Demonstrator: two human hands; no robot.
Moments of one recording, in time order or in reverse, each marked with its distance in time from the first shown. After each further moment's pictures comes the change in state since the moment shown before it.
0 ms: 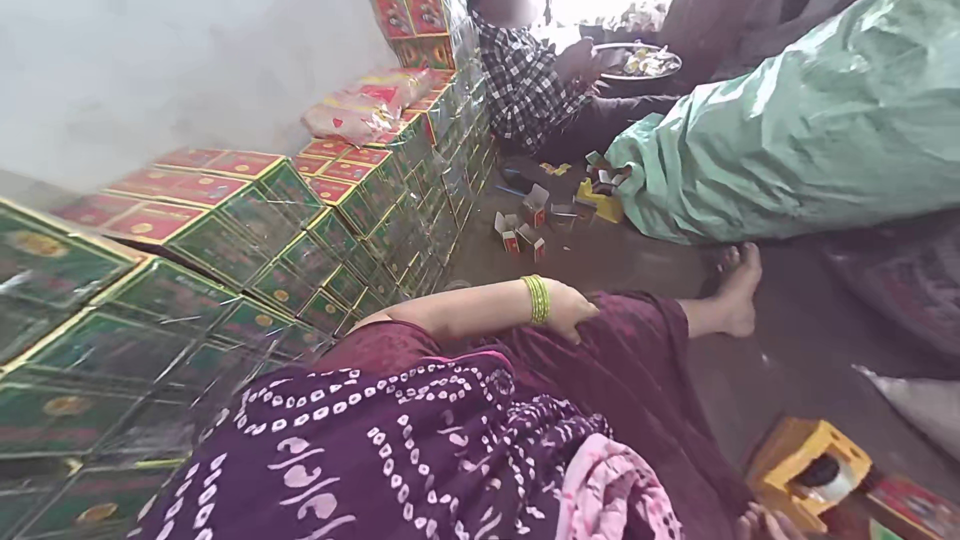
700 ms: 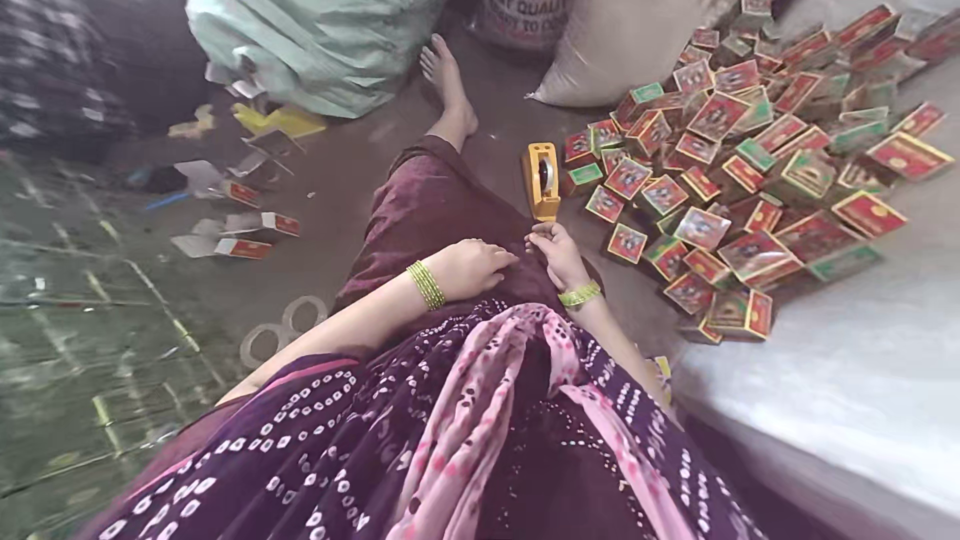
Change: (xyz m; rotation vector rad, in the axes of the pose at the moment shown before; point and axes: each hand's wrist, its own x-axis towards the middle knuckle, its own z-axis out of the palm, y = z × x) left_hand 0.092 0.175 0.087 0.097 0.067 0.835; right_hand -0.011 0.019 -0.022 -0.107 0.043 -0.086
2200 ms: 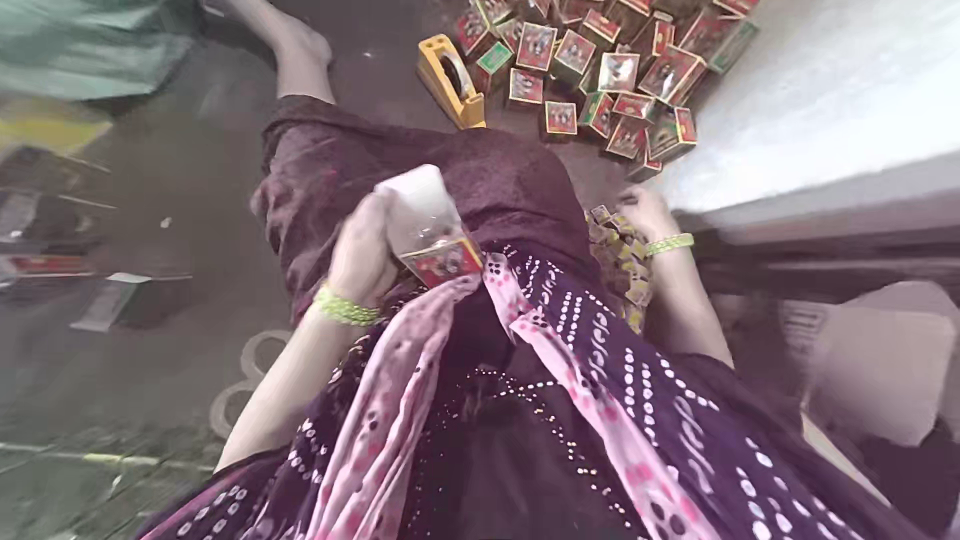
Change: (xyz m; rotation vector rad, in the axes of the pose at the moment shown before) left_hand -0.112 -0.019 0.034 -1.456 0.443 -0.320; right_hand -0.212 0.006 -0.131 -1.092 0.620 0.481
